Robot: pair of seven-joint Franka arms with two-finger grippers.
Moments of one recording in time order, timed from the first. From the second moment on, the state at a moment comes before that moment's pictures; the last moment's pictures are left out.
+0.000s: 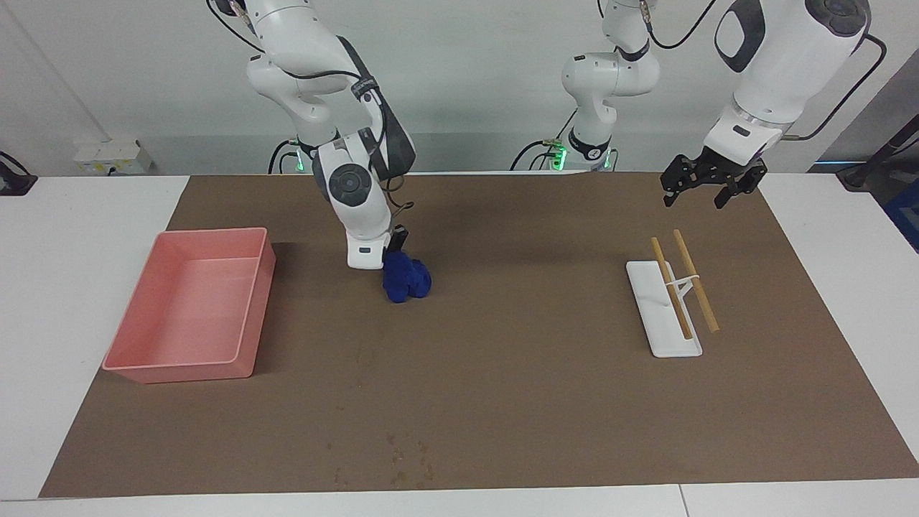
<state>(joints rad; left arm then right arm) -0.06 -0.05 -0.02 -1.71 -0.03 1.64 0.03 0.11 0.20 0.32 -2.10 -0.03 2.10 -0.31</state>
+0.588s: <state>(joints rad) -0.06 -0.05 -0.02 -1.71 -0.03 1.64 0.03 0.08 0.12 0.32 -2.11 -0.26 2.08 -0.56</state>
